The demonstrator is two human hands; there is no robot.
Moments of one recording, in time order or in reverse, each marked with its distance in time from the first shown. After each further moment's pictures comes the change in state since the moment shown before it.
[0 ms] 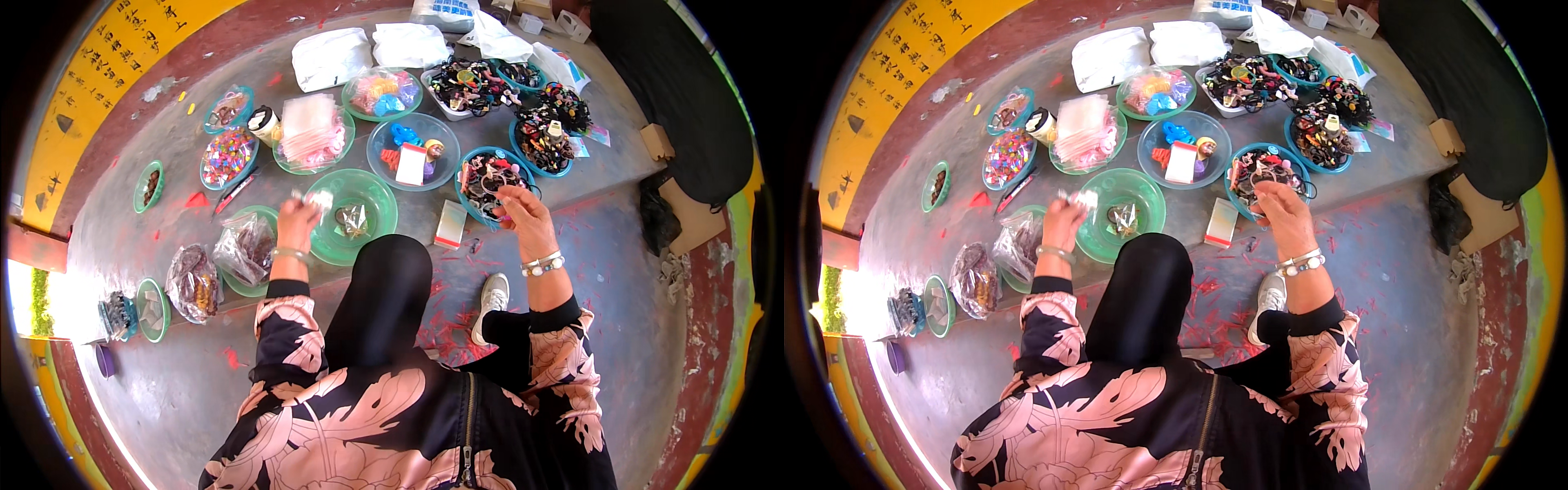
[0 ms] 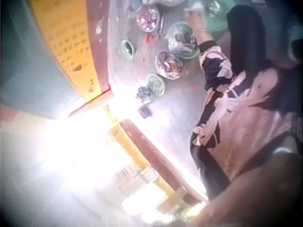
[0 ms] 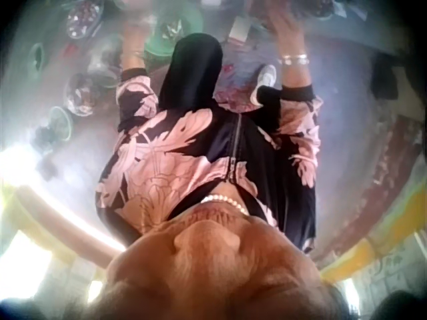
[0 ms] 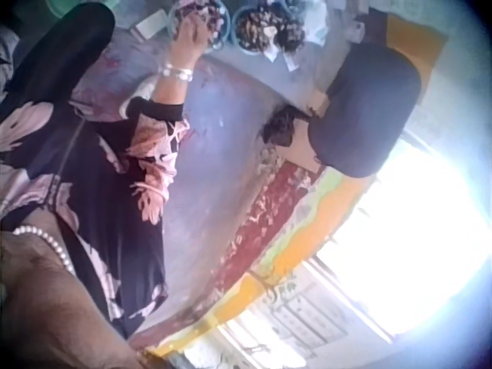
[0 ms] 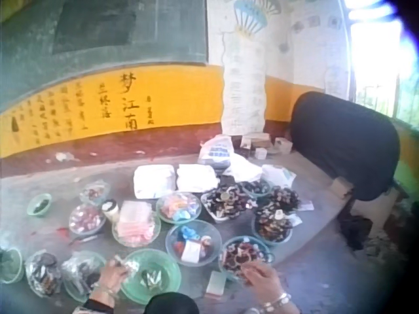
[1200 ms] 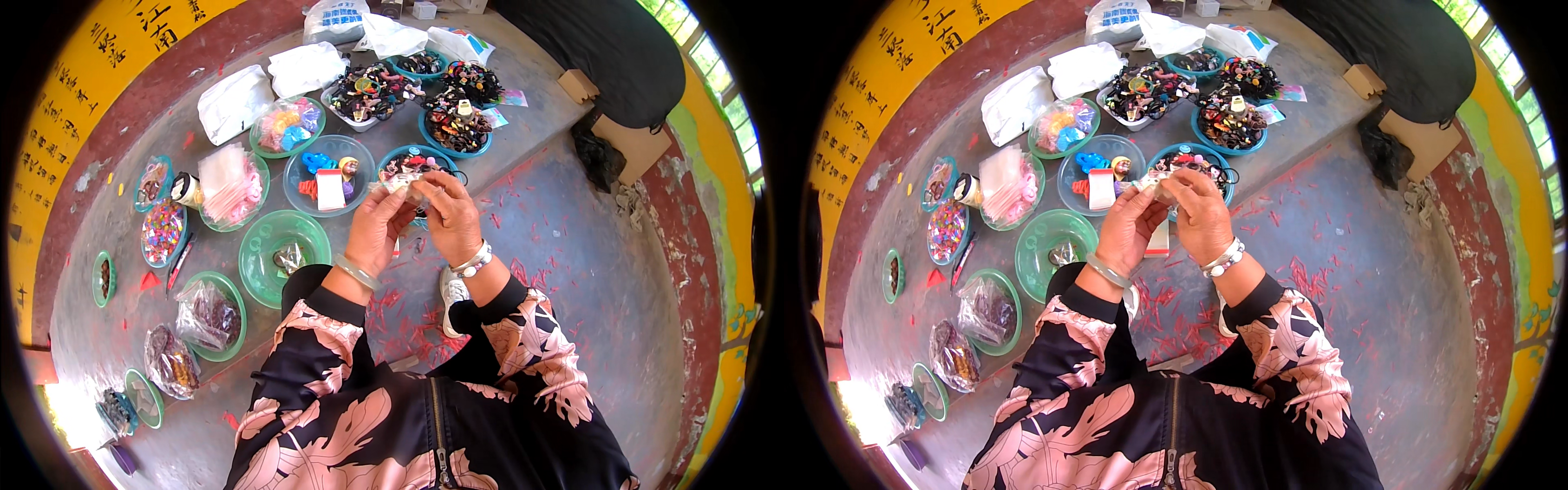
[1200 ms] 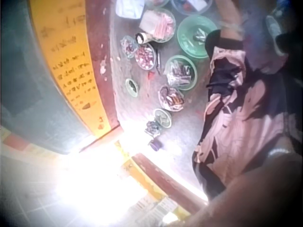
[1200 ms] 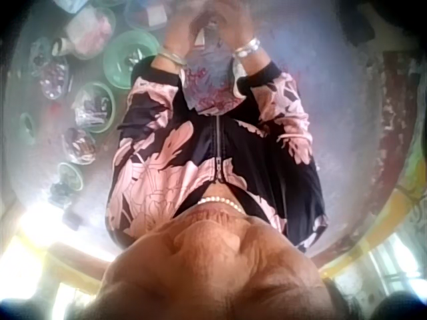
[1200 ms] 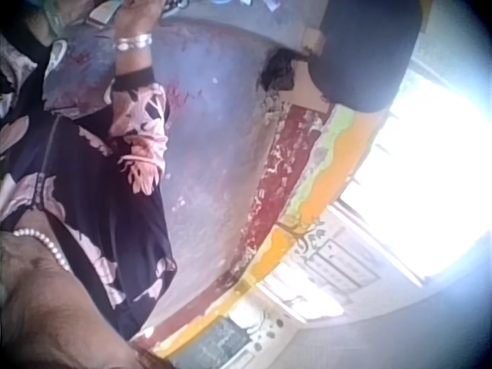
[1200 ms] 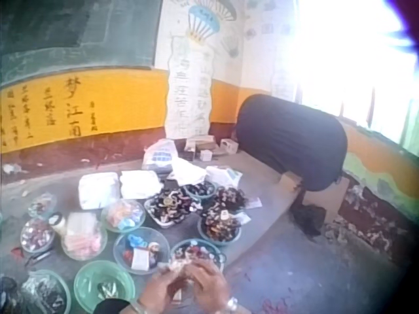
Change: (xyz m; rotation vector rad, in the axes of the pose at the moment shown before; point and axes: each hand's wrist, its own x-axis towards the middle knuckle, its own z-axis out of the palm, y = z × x) left_hand -0.095 0.002 0.253 -0.391 -0.768 -0.308; right_hand -0.006 -0.004 0.000 -0.715 0.265 -0.838
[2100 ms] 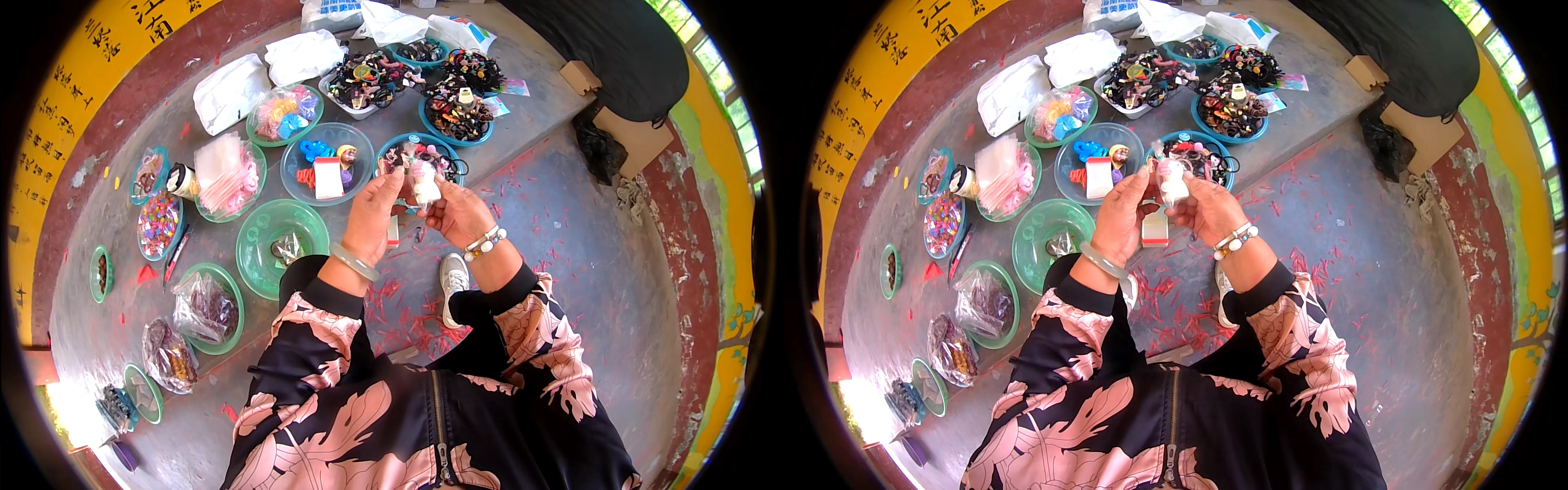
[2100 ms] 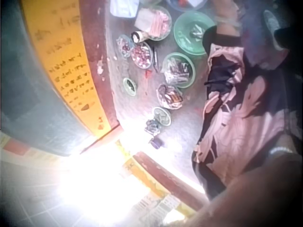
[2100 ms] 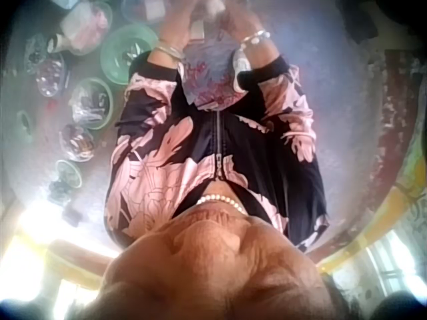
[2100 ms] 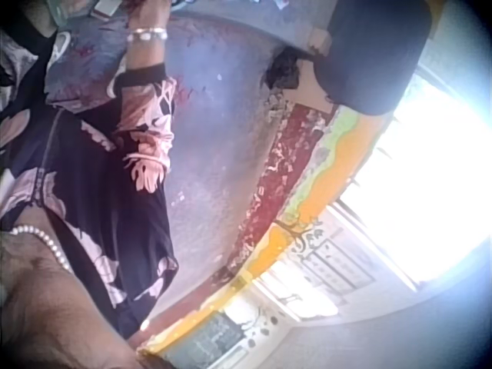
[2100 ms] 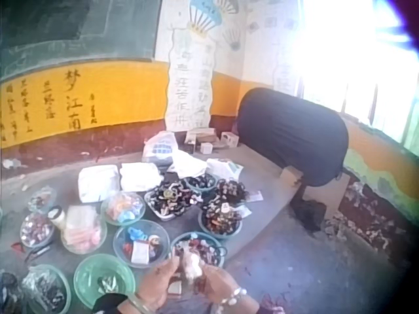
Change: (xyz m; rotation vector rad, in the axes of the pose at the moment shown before) left_hand -0.003 0.007 0.002 0.218 0.021 0.024; right_hand -0.005 0.022 -0.004 1.273 -0.225 1.149
